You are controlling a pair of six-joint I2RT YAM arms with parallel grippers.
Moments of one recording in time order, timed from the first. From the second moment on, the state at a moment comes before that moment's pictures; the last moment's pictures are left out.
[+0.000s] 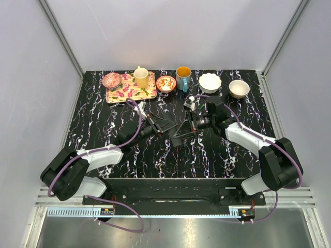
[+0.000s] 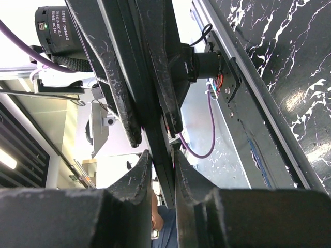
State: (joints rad) left arm -0.68 1.35 0.48 0.94 0.34 -1.37; right arm 0.46 1.47 0.86 0.17 -1.19 1.05
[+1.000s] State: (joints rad) left arm -0.74 1.34 0.51 0.91 0.45 -1.28; right arm 0.42 1.31 0.81 0.06 -1.11 0.99
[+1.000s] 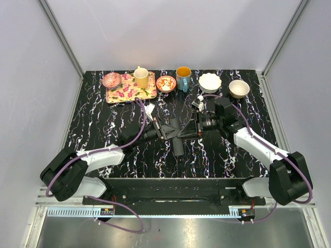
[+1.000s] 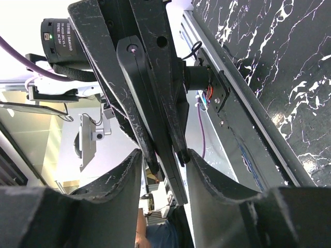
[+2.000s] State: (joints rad) left arm -0.71 1.39 0.50 1.00 0.45 -1.36; right arm 0.54 1.32 0.74 0.24 -1.04 1.07
